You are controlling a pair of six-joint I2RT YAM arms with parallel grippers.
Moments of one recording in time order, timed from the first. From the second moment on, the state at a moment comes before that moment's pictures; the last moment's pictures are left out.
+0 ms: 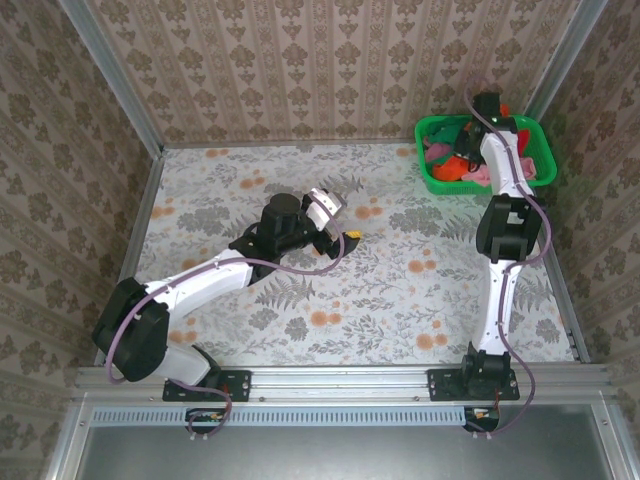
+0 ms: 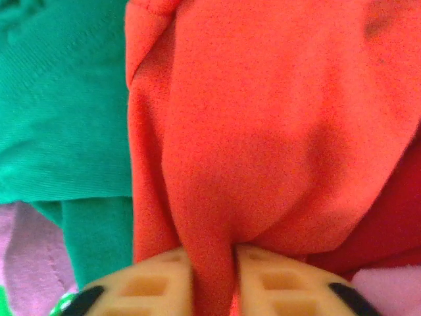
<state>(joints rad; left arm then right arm) -0.77 1.43 0.91 0.21 0.26 0.14 -0.15 2.40 2.36 -0.96 0.08 0.31</state>
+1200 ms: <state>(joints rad) -0.71 1.31 0.78 0.25 0.20 0.05 -0.03 1.86 2.31 -0.71 0.05 0.32</state>
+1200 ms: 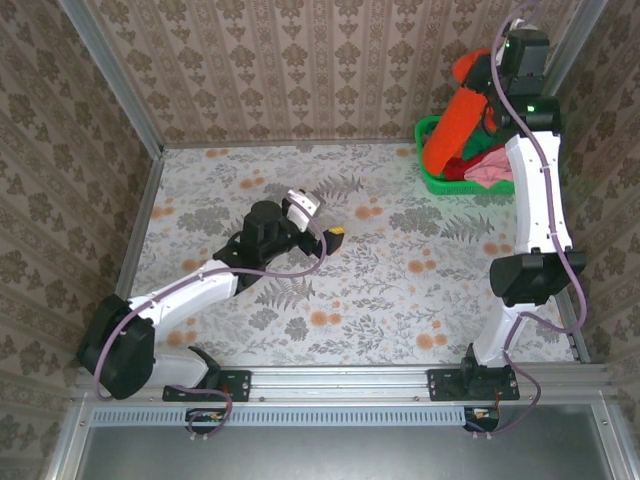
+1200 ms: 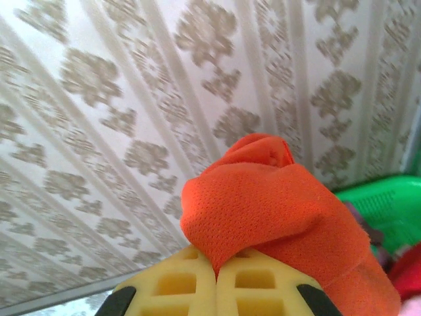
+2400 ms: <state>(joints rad) -0.44 1.16 0.81 -0.31 -0.19 -0.36 0.47 1.61 1.45 -0.58 0.01 0.48</state>
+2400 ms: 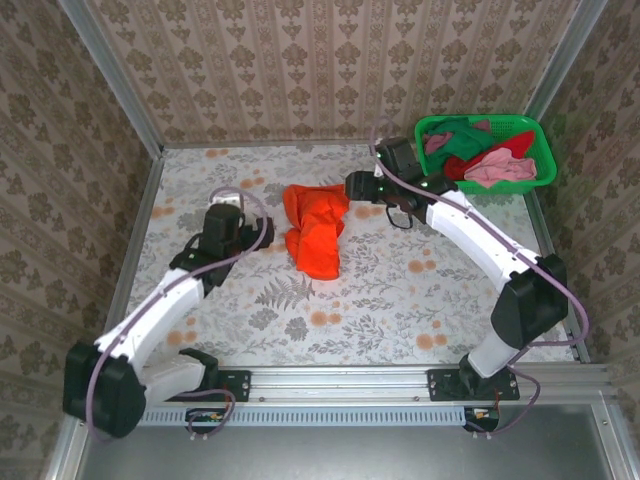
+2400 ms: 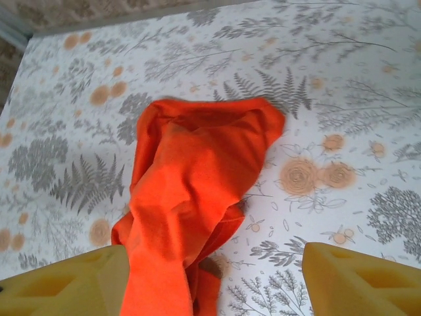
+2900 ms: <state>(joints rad) -0.67 2.03 1.76 -0.71 -0.10 -0.33 0.40 1.48 1.06 -0.52 0.04 0.63</state>
